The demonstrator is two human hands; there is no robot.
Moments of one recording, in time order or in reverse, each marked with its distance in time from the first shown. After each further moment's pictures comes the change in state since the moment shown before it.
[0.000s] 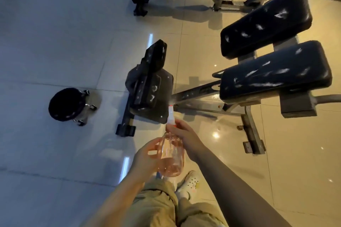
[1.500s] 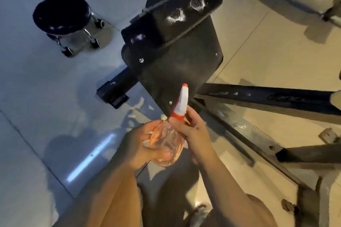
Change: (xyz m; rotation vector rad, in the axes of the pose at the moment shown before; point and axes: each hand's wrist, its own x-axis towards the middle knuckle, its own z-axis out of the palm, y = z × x) left_hand 0.334 -0.257 0.095 -0.104 0.332 0.178; right_hand 0.338 0.248 -0.108 -0.205 -0.296 -0.149
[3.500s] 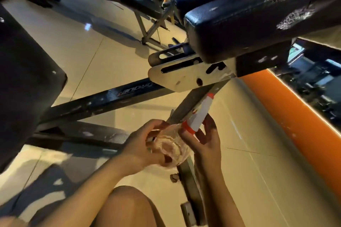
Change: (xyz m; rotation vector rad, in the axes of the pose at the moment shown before) left_hand 0.040 0.081 0.237 -0.089 -0.765 0.526; right_hand -0.177 -0.018 -0.180 -0.267 0.991 -0.564
